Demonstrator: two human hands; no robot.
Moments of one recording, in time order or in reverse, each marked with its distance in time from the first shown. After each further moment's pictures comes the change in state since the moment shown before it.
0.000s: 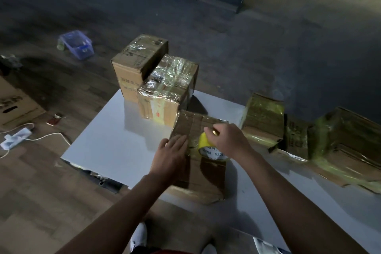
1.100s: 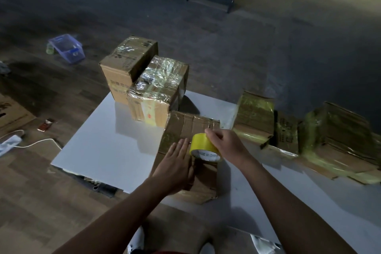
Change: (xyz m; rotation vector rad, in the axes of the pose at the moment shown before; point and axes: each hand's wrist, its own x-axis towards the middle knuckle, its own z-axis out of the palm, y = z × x) left_hand 0.002 0.033 0.015 0.076 -0.393 0.108; right_hand -0.020 0.028 0.002 0.324 0.018 0.099
